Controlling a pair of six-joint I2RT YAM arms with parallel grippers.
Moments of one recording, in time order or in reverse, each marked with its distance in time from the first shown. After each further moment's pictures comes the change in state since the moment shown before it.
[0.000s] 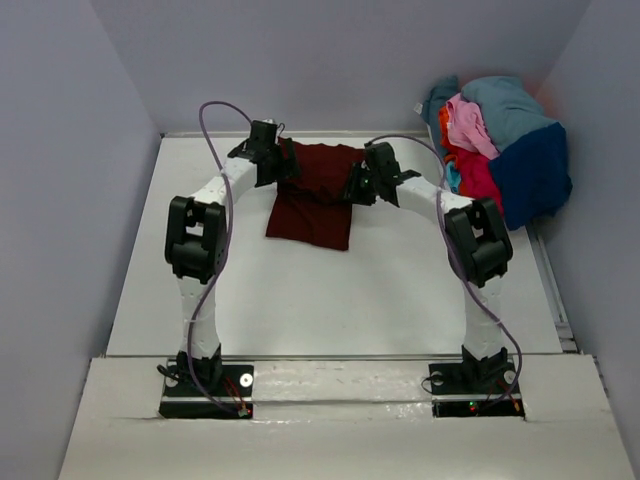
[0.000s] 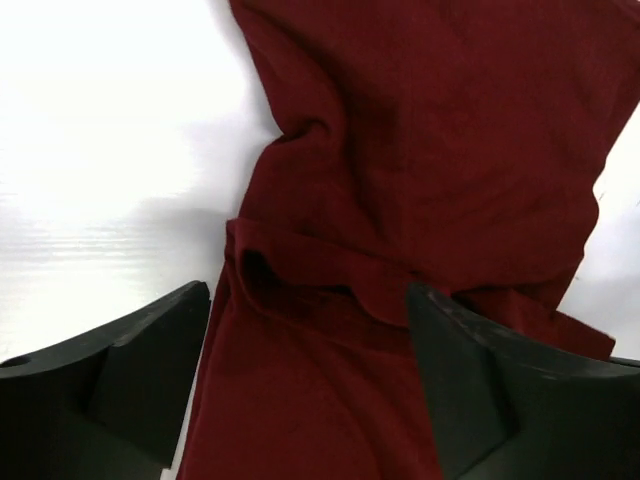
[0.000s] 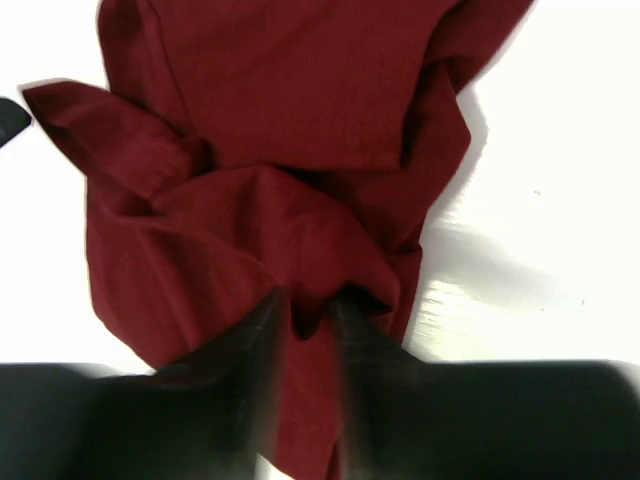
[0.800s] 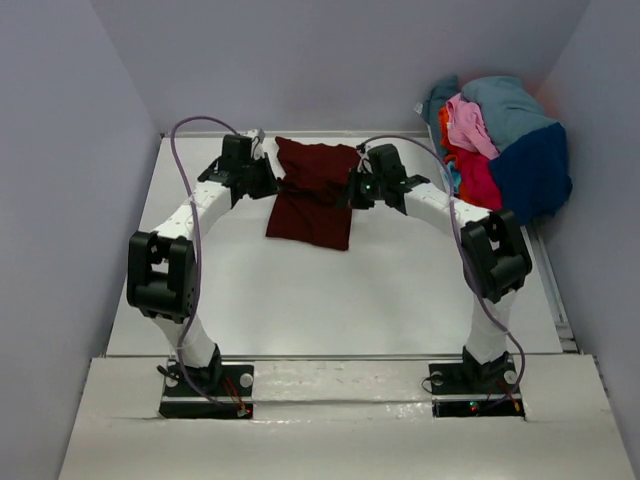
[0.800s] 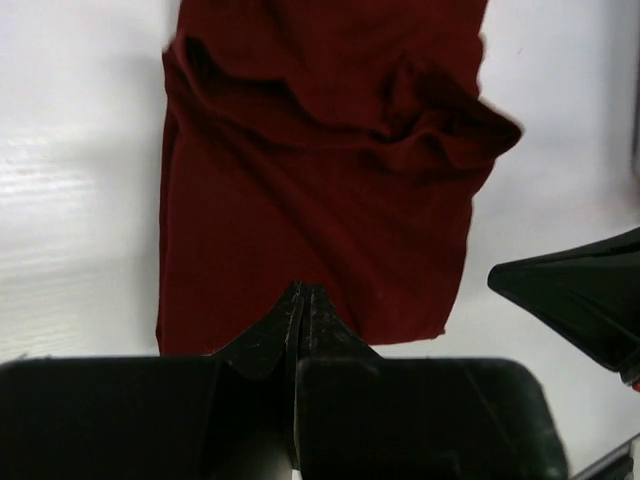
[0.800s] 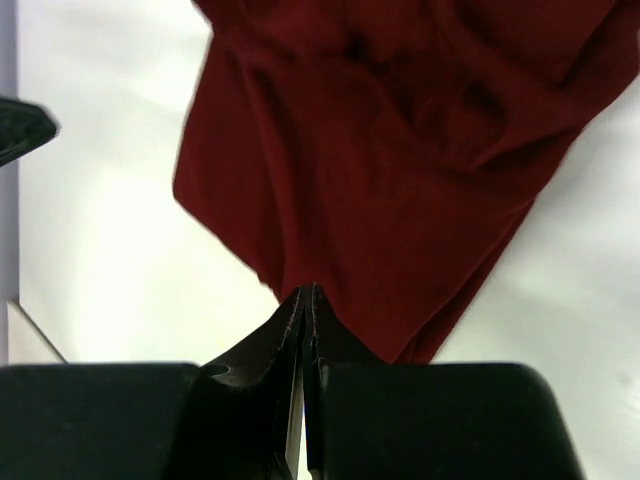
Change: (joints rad) left arm 0.051 -0.396 -0.371 0.079 0.241 0.027; right arm 0.023 -0.175 -0.107 0.012 -0.169 -0.105
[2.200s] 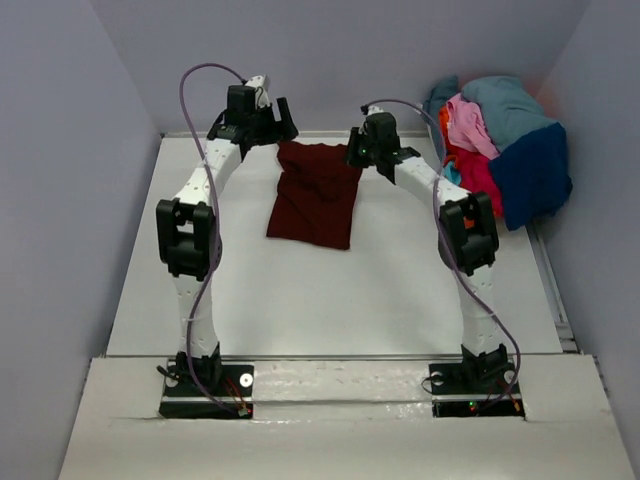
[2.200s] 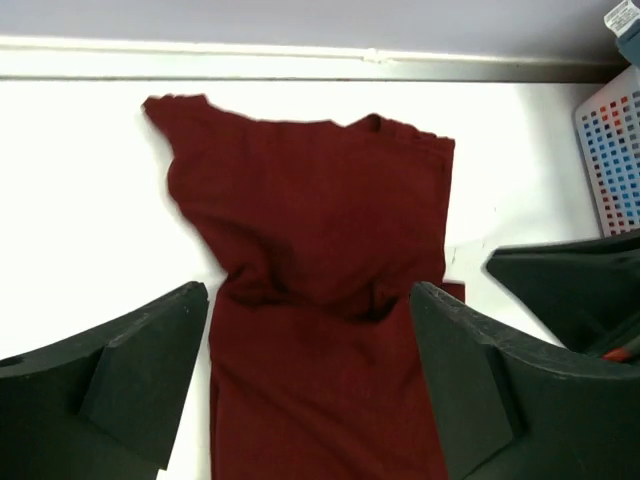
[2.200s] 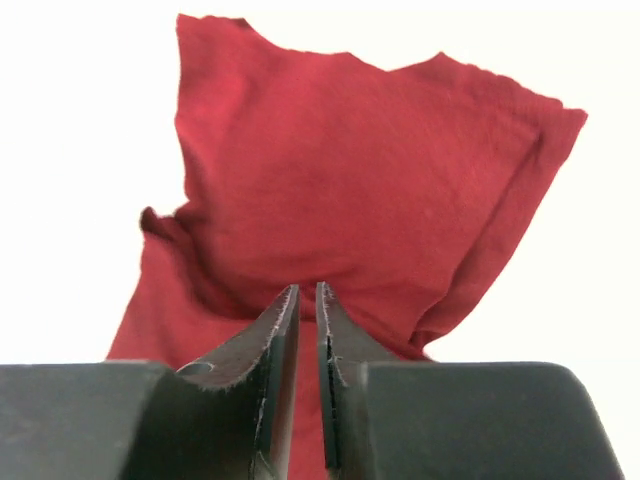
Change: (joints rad) left arm 0.028 0.446 0.667 -0.036 -0.003 0.102; right arm -0.061 0.356 0.481 0.029 0.222 -0.113
